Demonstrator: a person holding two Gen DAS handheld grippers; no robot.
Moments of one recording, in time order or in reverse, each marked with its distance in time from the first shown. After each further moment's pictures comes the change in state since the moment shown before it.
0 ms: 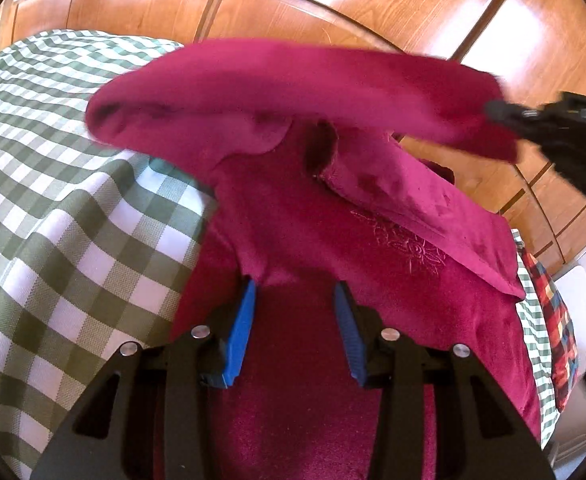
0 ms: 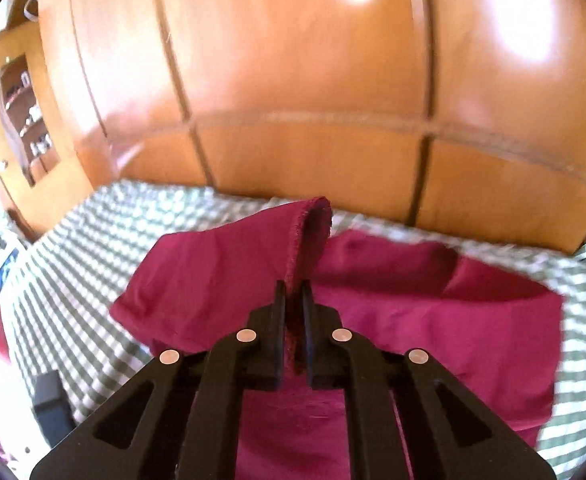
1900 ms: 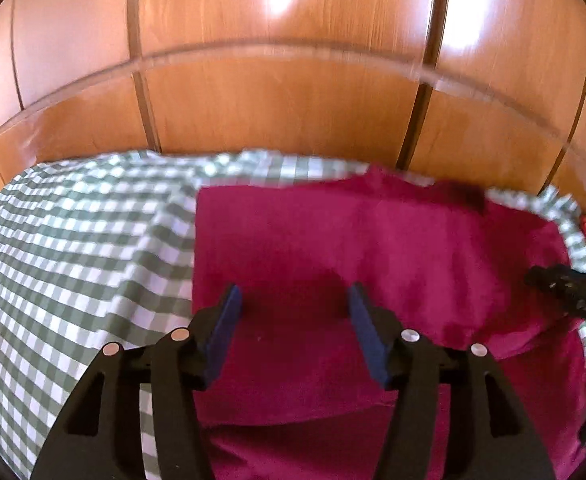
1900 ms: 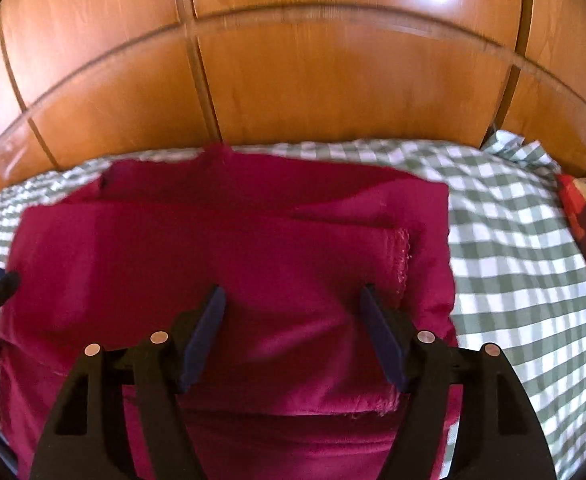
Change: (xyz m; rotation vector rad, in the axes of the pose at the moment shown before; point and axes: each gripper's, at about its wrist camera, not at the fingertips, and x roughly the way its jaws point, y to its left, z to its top) left arm 0.064 -0.083 0.075 0.316 -0.034 0.264; right arm 0.064 -0.156 -0.092 0.149 0.159 -0.275
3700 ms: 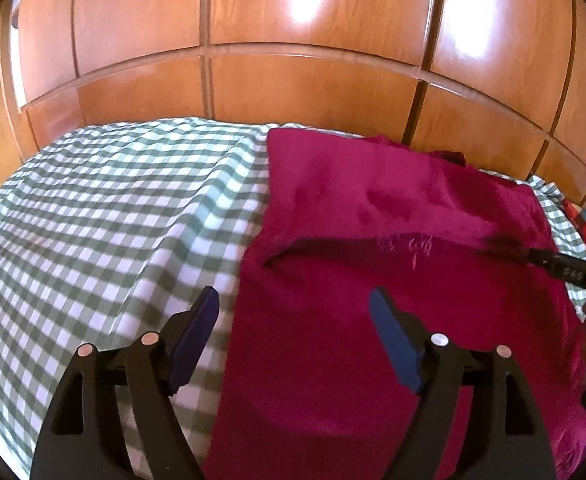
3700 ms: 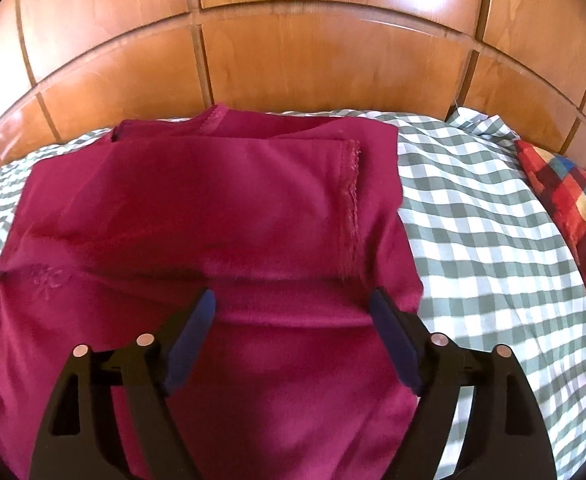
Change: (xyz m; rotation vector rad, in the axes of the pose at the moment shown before) left arm -0.096 0.038 -0.092 -0.071 -0.041 0.027; right arm -0.061 -0.009 -0.058 -0.002 0.022 -0.058
